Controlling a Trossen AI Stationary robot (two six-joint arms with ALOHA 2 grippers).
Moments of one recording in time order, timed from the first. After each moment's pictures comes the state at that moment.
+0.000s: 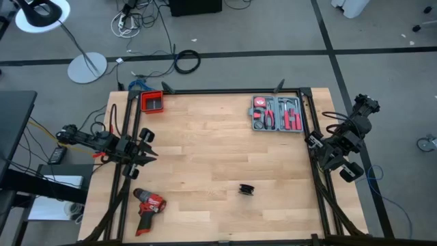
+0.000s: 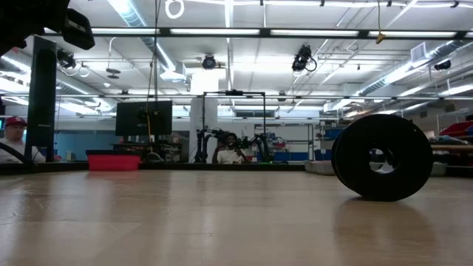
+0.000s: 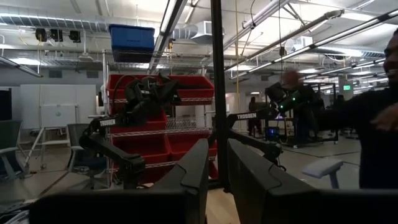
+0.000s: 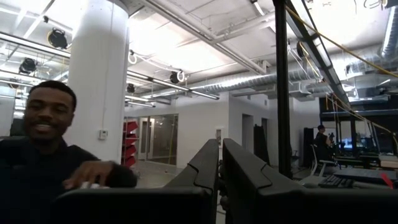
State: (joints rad) left arm -0.33 0.00 0.01 0.40 -0.01 0.04; right arm 0.78 0.34 0.43 0.42 0.05 -0.06
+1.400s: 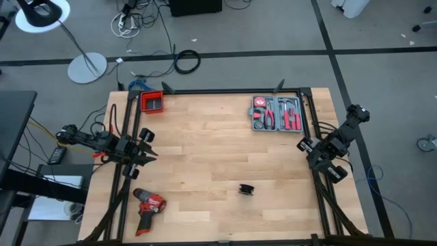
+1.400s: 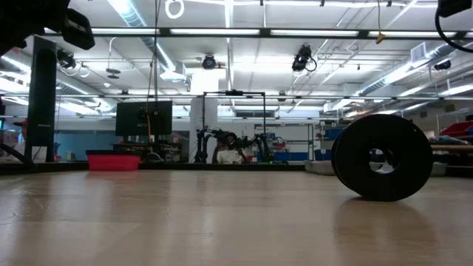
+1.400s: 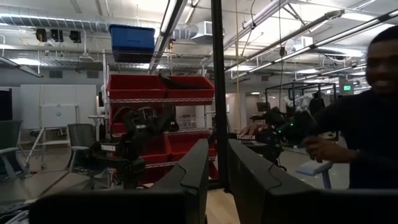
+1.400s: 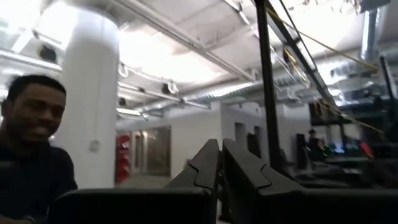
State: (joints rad) left arm -0.33 0.00 0.01 0.40 -0.01 0.04; right arm 0.73 0.00 0.01 0.56 0.06 -0.01
